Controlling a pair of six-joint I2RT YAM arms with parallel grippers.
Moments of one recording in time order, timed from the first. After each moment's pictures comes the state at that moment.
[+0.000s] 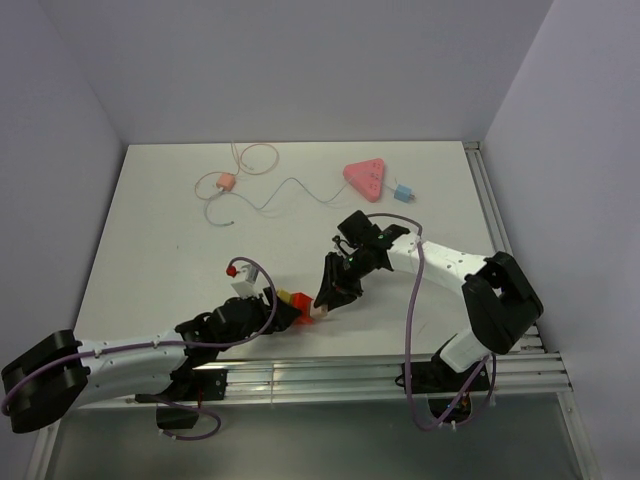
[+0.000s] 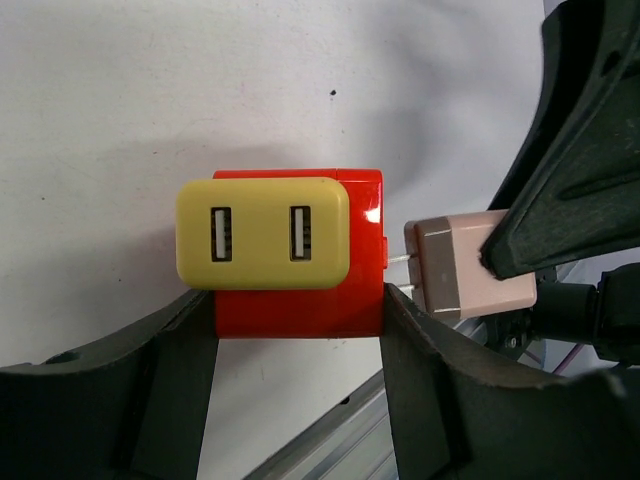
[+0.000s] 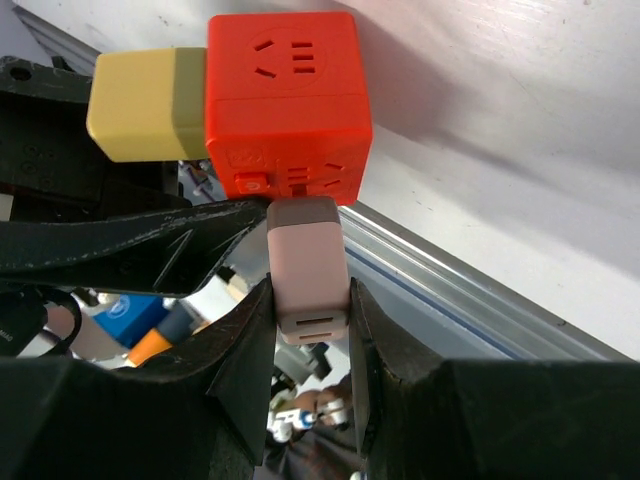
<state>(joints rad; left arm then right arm) -1.05 0.95 0.14 0.37 -0.23 -1.01 0.66 1.54 0.95 -0.61 -0.64 0.85</state>
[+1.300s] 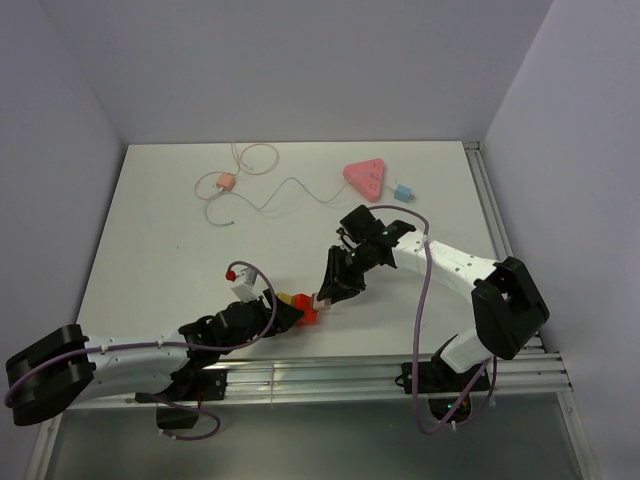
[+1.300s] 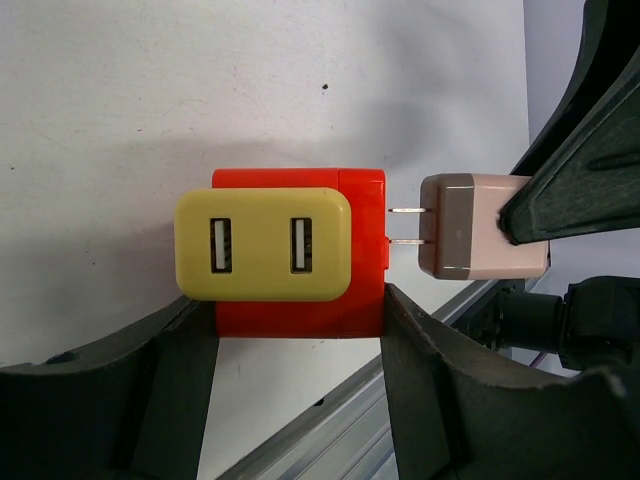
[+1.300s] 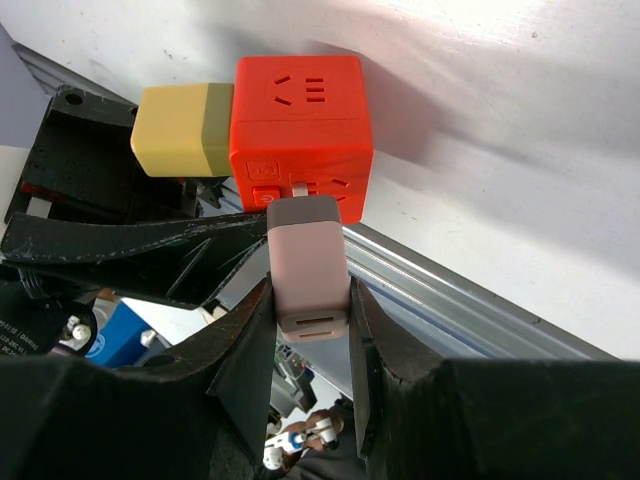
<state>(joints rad) -1.09 0.99 0.12 0.43 -0.28 -1.13 0.66 1.49 0.99 -0.67 -0.54 0.83</state>
